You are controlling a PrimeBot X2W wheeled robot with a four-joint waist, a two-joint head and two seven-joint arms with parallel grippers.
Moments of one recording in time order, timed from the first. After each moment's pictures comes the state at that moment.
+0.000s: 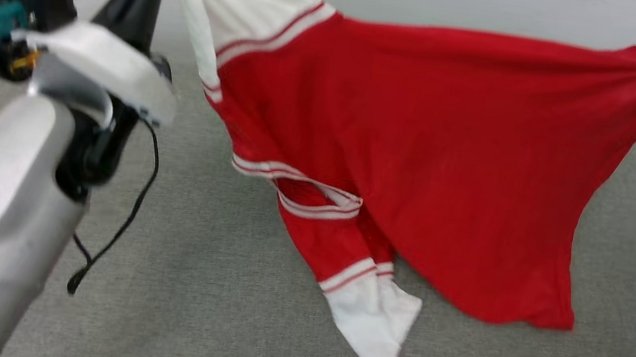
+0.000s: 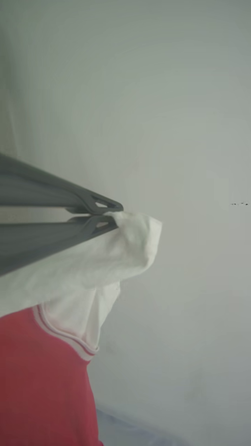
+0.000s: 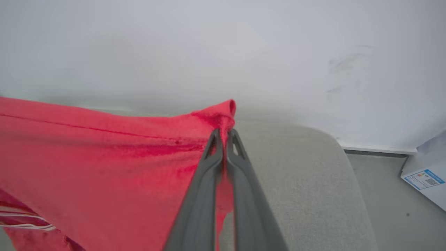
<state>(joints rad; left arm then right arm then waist) -0.75 0.46 -0.44 0.23 -0.72 0.09 -0.06 -0.89 -0.40 0.11 0.51 0.45 0.13 0.65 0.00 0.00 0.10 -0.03</state>
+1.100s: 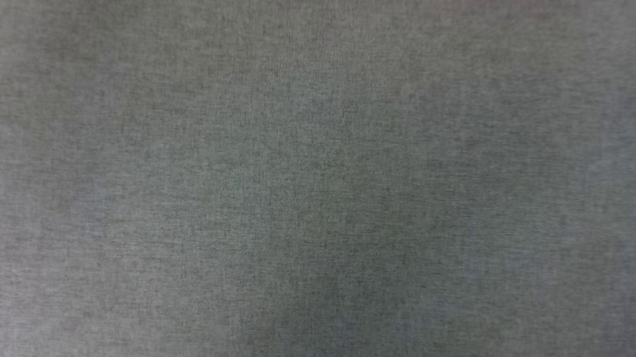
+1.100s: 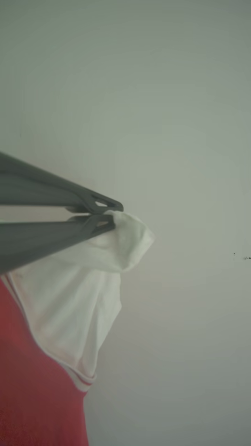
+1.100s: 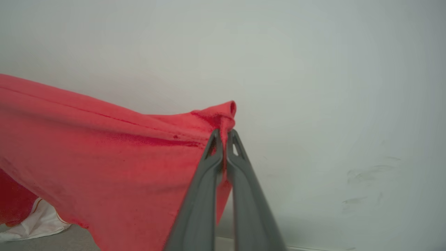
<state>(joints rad) -1.65 0.46 -0.42 0.64 -0.58 0.04 -0.06 -1.55 -0.38 0.15 0.70 0.36 0.13 0.24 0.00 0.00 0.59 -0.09</state>
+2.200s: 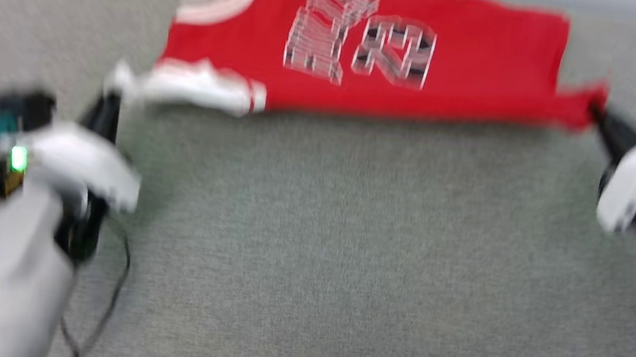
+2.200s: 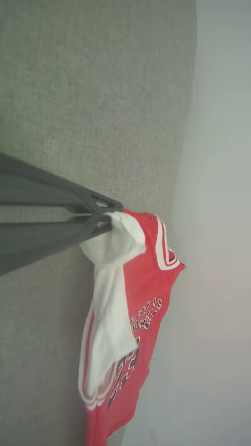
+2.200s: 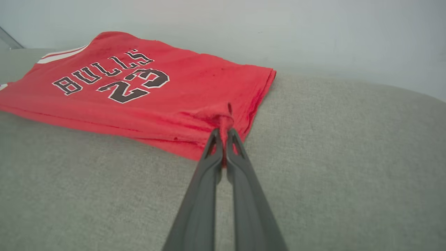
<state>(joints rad) -0.74 0.37 -0.37 0.82 -0.77 -0.09 -0.26 -0.87 -0.50 0.54 0.68 0.74 0.13 0.11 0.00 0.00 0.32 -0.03</state>
